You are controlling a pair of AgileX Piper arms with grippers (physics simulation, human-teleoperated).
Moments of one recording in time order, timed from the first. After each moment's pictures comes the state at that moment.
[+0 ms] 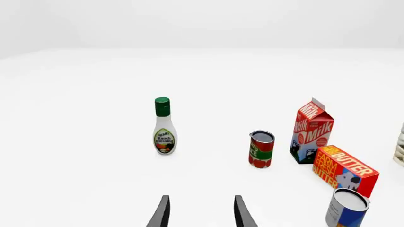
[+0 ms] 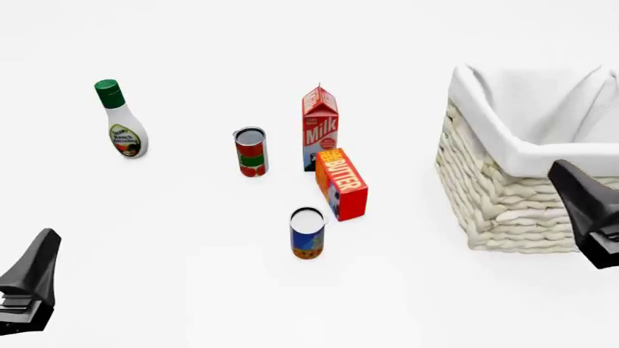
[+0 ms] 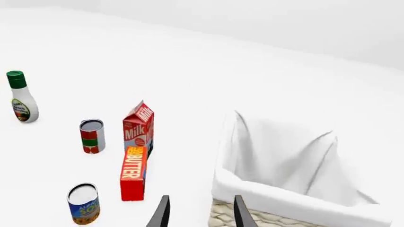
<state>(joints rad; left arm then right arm) 0.00 0.00 0.00 0.00 0.00 0.19 0.33 -0.38 0.14 -0.14</state>
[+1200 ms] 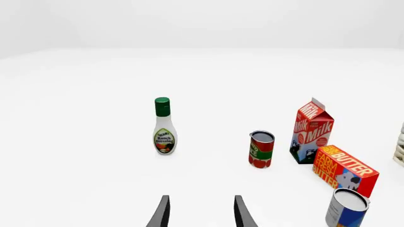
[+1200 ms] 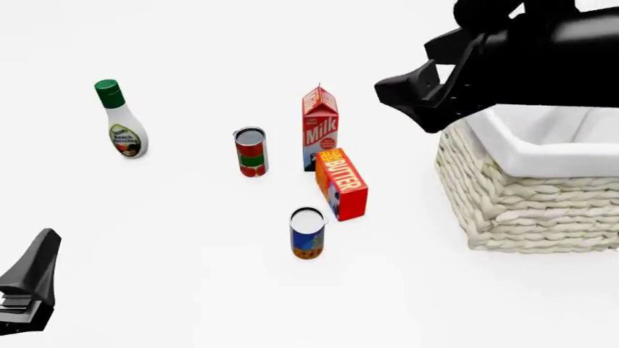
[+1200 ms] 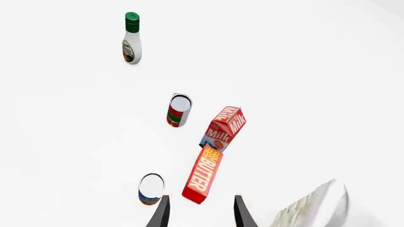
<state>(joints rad) 0.00 0.00 0.00 0.00 0.00 0.61 1.09 -1.12 0.53 -0.28</state>
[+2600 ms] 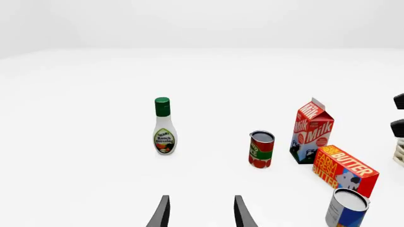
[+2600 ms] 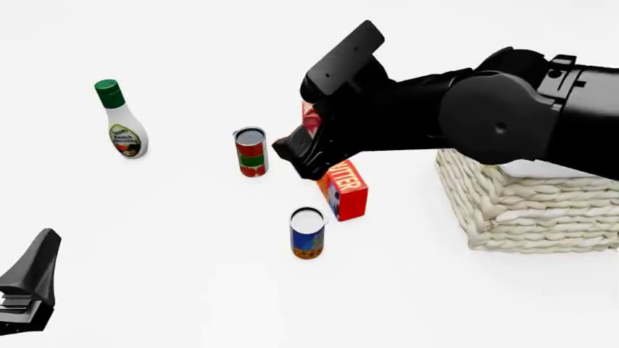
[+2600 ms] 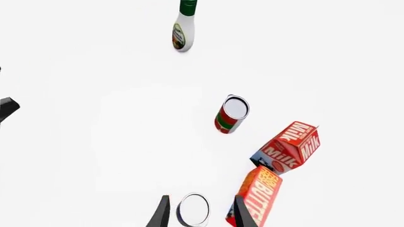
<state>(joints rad) 0.00 0.00 0.00 0.00 0.00 0.79 1.42 -1.15 0.36 -0.23</state>
